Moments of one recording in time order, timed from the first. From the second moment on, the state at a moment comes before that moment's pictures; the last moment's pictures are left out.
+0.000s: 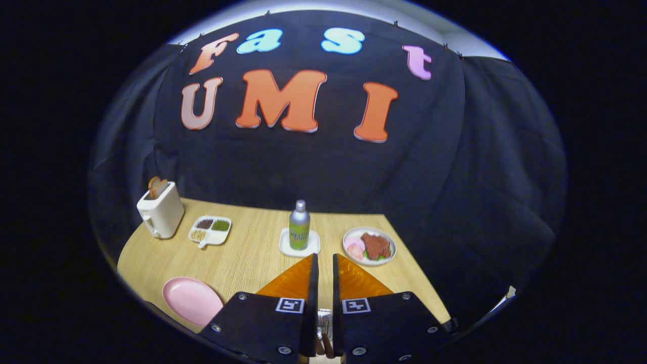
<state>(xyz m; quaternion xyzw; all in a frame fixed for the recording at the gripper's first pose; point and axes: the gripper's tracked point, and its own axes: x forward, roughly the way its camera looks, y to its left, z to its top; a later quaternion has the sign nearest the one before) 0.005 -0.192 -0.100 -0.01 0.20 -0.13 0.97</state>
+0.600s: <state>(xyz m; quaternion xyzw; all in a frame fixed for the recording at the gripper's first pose) 0.014 -0.141 0.042 -0.01 -0.02 -0.07 1.00</state>
